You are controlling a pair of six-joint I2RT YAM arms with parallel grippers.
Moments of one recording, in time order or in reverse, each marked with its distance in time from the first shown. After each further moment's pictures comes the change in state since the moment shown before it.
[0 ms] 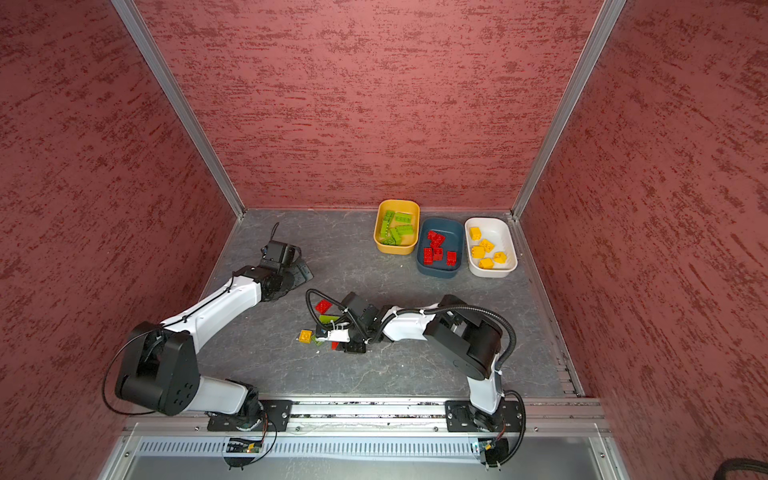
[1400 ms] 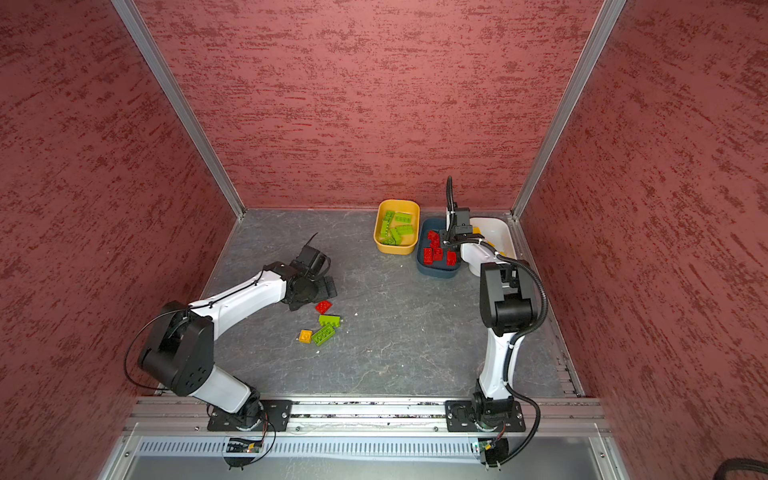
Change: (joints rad) left arm -0.193 0.122 0.079 -0.179 0.104 0.028; right arm -0.903 0.120 0.410 -0.075 0.465 0.545
